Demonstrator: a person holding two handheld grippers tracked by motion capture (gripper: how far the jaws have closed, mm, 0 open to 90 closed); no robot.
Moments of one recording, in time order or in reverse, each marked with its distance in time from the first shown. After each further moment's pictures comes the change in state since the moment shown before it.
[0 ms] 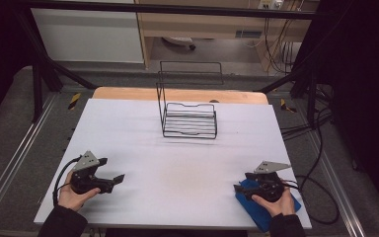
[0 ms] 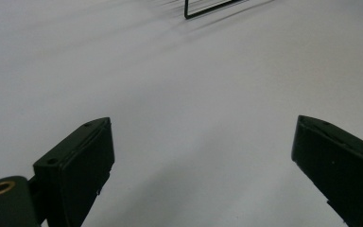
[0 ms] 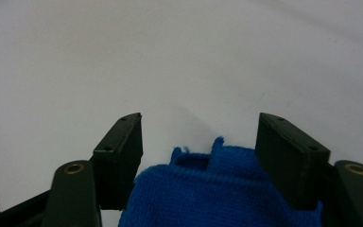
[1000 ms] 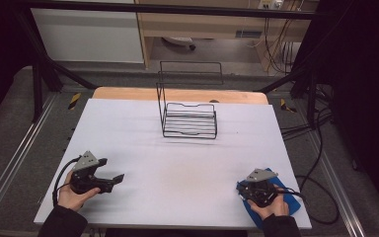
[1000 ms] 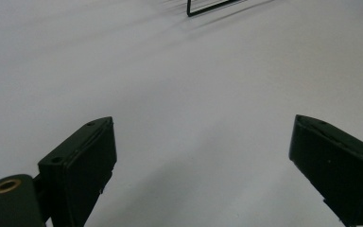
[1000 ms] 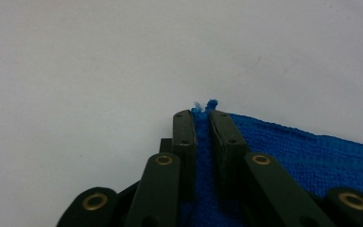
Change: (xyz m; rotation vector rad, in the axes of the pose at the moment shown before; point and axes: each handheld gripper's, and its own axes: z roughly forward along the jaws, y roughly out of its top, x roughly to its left) left arm 0.001 -0.001 0.000 0.005 0.004 -0.014; right arm 0.017 -0.011 0.016 0.105 -0.169 -0.081
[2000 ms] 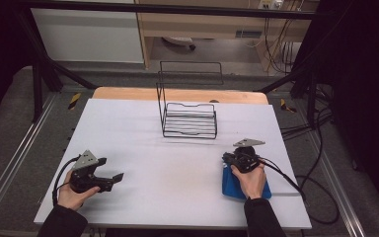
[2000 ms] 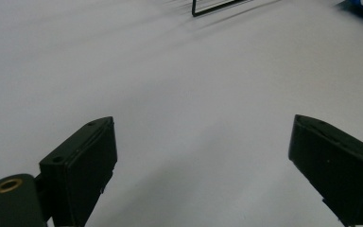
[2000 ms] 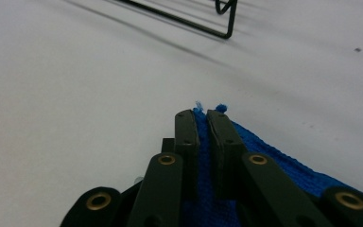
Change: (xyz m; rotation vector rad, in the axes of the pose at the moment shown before) left arm 0.003 0.000 0.001 -0.001 0.007 -0.010; right arm -0.032 0.073 0.054 -0.117 0.000 0.211
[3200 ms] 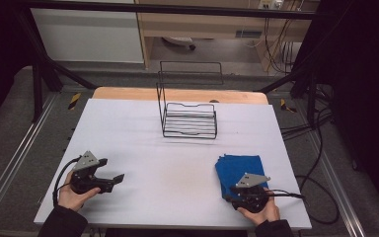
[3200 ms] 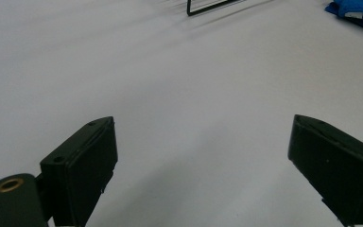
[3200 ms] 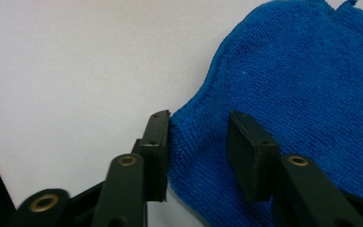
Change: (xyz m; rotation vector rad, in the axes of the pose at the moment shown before) left arm -0.003 0.000 -0.001 0.003 -0.007 0.006; right arm 0.043 -0.073 -0.058 0.076 0.154 -0.246
